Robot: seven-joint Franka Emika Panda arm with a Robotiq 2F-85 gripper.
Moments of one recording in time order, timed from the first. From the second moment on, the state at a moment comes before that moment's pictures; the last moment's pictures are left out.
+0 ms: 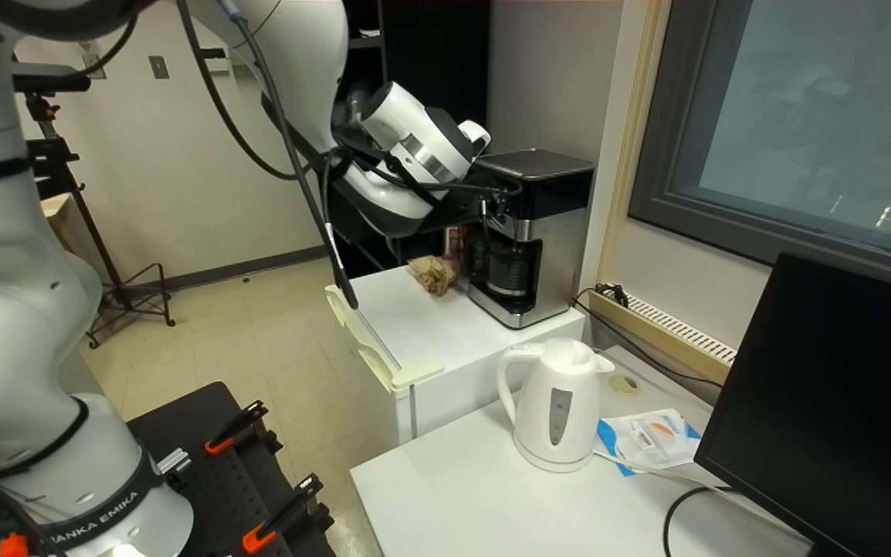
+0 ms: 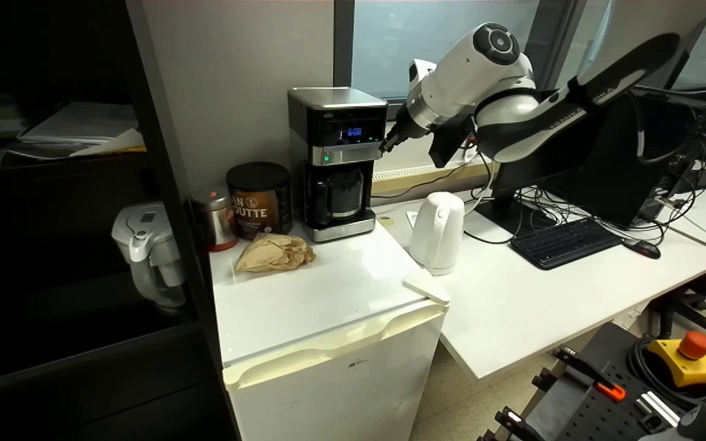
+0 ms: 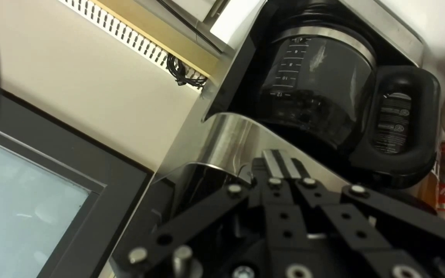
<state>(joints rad) -0.48 0.23 0.39 -2.08 -1.37 3.06 0.76</state>
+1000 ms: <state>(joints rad) -0.45 0.31 0.39 -1.98 -1.57 3.06 0.95</state>
